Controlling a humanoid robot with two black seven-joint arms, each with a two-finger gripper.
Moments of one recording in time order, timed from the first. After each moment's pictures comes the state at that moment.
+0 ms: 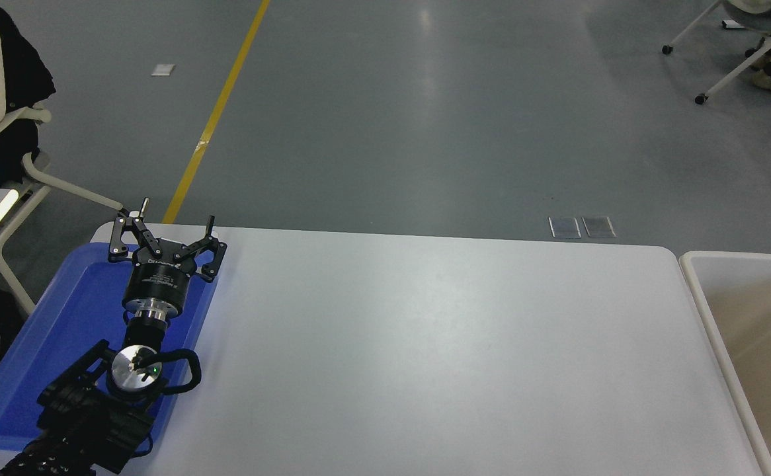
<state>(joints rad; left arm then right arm) -0.50 0.13 -1.12 -0.54 -0.09 -0.62 -0.36 0.67 -0.67 0.08 0.31 -0.39 -0.19 0.00</state>
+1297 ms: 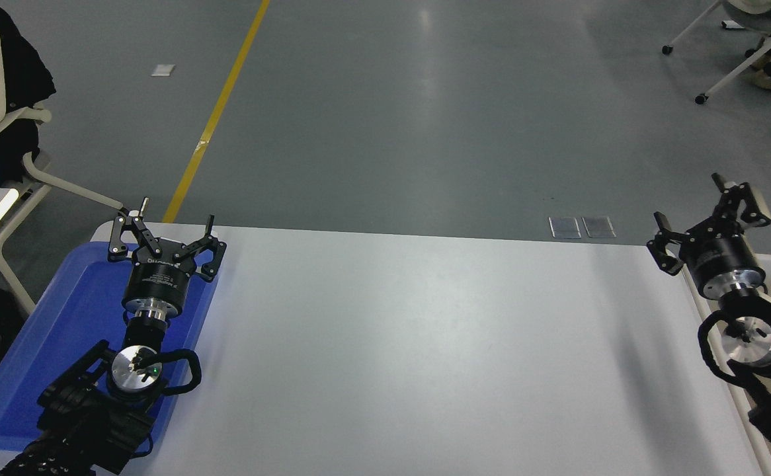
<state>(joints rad) -0.50 0.13 -1.13 -0.54 -0.09 -0.62 -0.36 0.46 -0.33 0.97 0.72 -0.17 0.18 0.40</state>
